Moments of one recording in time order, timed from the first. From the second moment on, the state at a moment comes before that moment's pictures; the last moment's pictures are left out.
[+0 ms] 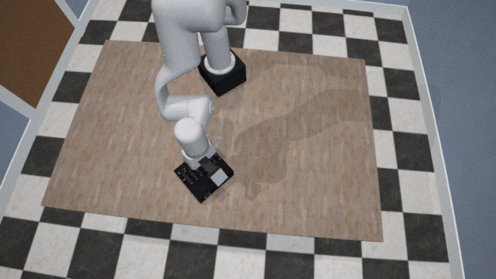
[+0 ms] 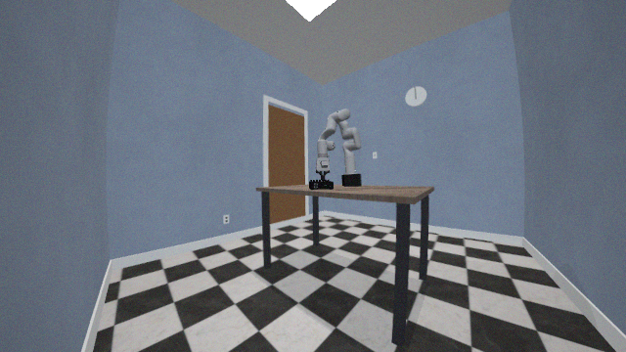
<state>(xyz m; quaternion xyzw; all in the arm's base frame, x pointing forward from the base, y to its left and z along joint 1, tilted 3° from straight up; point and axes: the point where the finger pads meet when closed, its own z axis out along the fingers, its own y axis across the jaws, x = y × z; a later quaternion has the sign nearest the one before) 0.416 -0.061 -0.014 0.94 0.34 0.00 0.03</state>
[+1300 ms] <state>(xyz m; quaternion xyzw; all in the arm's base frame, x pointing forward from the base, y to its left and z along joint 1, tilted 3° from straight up) 0.411 -0.065 -0.013 0.94 0.34 0.00 0.03</state>
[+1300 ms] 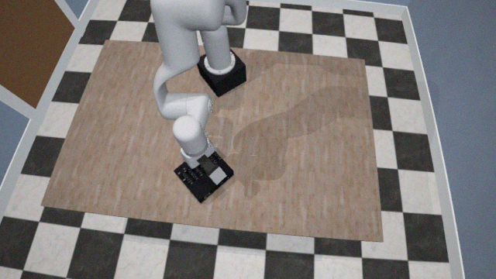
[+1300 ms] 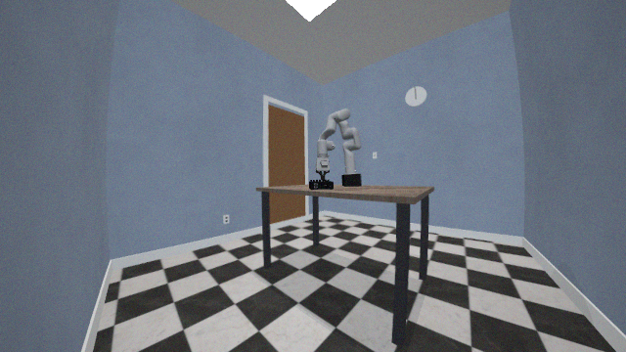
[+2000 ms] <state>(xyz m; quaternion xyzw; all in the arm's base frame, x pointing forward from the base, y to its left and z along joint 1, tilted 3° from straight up) 0.410 -0.064 0.023 0.94 0.34 0.00 0.03</state>
